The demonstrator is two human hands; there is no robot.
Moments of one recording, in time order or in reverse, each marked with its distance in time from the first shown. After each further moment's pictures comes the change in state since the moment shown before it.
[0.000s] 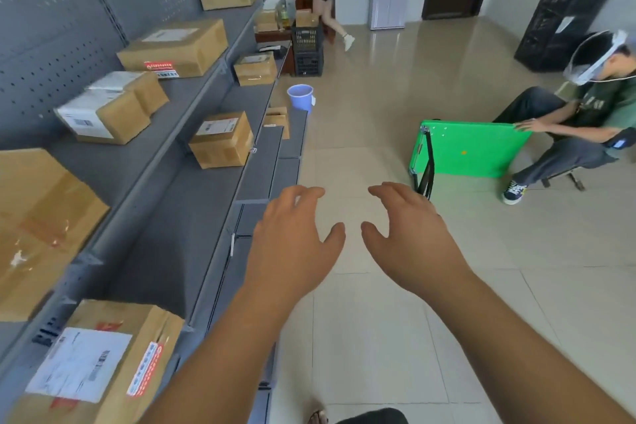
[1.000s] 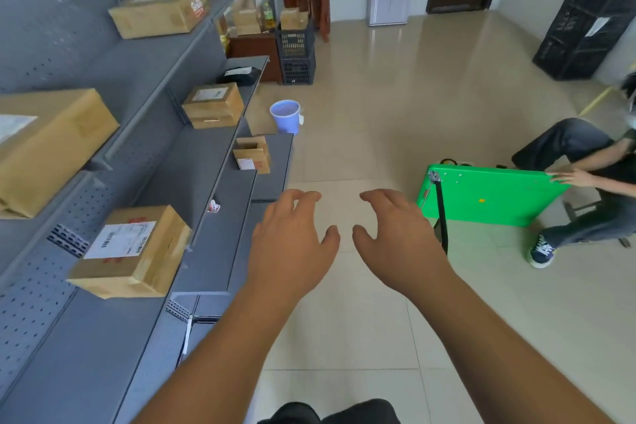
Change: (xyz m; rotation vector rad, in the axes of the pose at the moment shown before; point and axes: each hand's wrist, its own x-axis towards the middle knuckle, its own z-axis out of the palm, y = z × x) left_hand 0.530 0.024 0.133 0.056 -0.043 -0.053; right_hand 0.532 0.133 0.006 0.009 -0.056 0.045
